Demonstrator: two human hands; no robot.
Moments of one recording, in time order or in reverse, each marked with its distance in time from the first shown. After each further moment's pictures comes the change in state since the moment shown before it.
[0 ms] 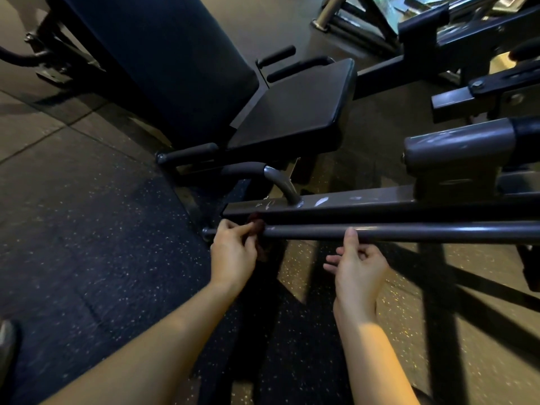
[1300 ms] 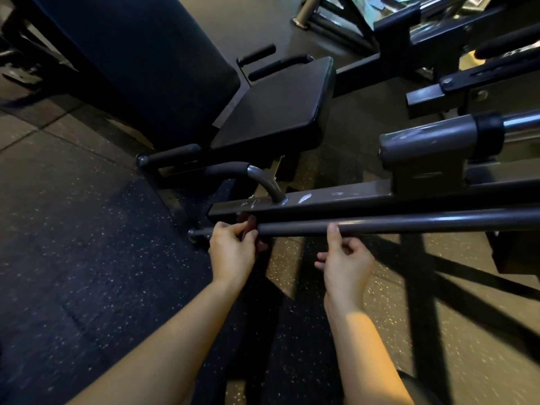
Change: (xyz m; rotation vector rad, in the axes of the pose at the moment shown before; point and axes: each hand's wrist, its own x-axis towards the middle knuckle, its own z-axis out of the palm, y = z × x) left_hand -0.006 0.020 0.013 -0.331 -0.038 -0.180; right_hand 0.001 -0.004 -0.007 -0.048 -0.006 0.029
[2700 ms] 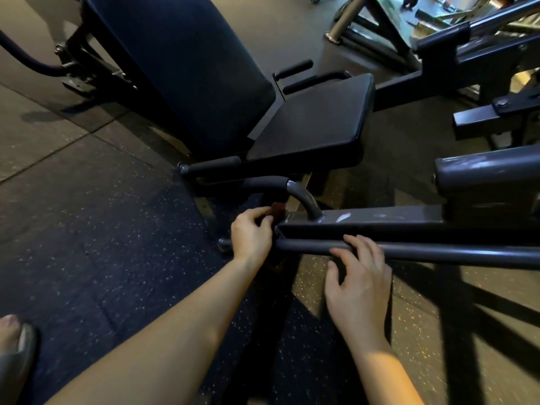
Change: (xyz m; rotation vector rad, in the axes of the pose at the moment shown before) left_hand 0.057 0.017 -0.021 0.130 0.013 0.103; right_hand -0.012 0.010 0.012 -0.883 -0.191 -0.737
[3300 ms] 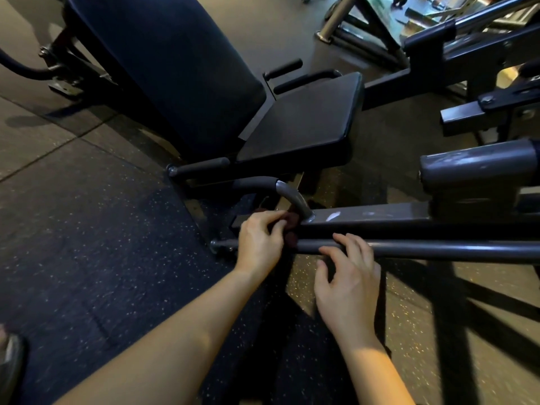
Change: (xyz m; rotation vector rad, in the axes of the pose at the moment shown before) left_hand -0.021 0.014 0.017 0.131 -0.027 0.260; right_hand 0.001 -0.003 -0.001 -0.007 -0.012 0.006
